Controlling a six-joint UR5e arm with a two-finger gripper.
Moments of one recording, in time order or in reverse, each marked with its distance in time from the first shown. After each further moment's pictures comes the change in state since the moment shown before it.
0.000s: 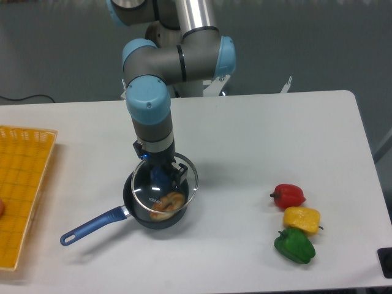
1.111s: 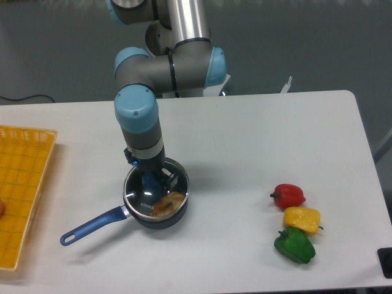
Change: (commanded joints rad) arm -0.040 -0.035 -0.002 0.040 0.005 -0.052
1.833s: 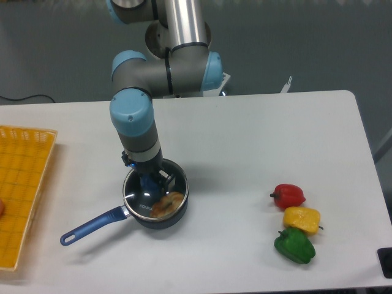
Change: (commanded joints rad) arm -0.015 -0.009 0.002 0.003 0.020 -0.008
